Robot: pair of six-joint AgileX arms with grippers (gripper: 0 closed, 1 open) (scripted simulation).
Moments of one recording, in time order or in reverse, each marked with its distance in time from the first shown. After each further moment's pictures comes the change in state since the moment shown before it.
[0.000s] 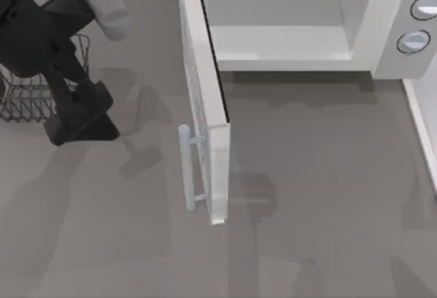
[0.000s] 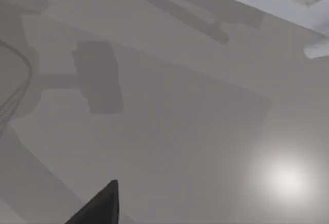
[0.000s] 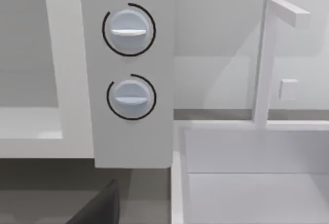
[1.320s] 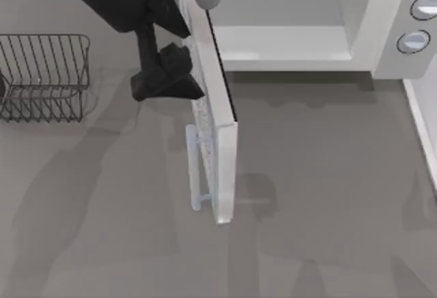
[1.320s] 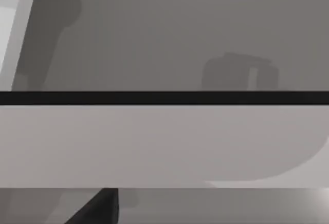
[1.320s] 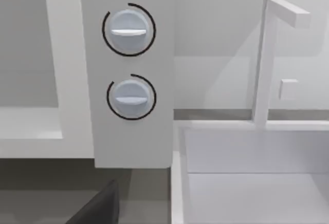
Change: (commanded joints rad) left arm -0.153 0.251 0.275 0.091 0.094 0.148; right arm 0.000 0.000 0.000 0.000 0.000 0.000
